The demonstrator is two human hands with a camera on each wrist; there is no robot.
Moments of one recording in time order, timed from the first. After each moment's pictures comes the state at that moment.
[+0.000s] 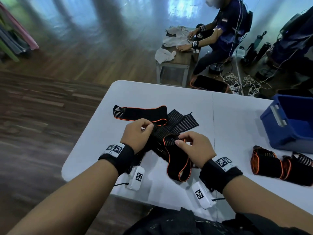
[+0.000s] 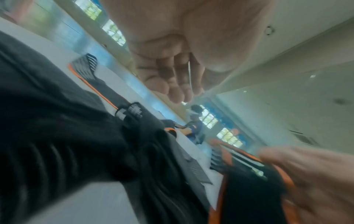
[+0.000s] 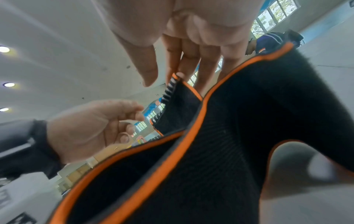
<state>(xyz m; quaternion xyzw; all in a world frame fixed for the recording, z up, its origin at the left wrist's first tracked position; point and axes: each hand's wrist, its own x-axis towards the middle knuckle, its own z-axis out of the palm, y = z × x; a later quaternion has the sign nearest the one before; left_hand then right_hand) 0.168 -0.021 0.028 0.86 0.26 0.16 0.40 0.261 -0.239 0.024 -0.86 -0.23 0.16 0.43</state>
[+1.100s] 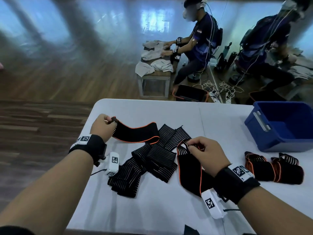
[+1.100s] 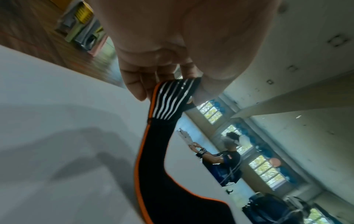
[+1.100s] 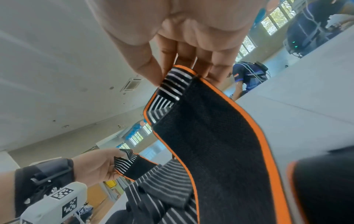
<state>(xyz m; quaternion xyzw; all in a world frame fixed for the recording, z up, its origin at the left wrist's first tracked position) 0.230 0.126 0.026 0.83 0.37 0.14 0.40 0.285 -0.253 0.054 -0.86 -0.16 0.10 0.48</state>
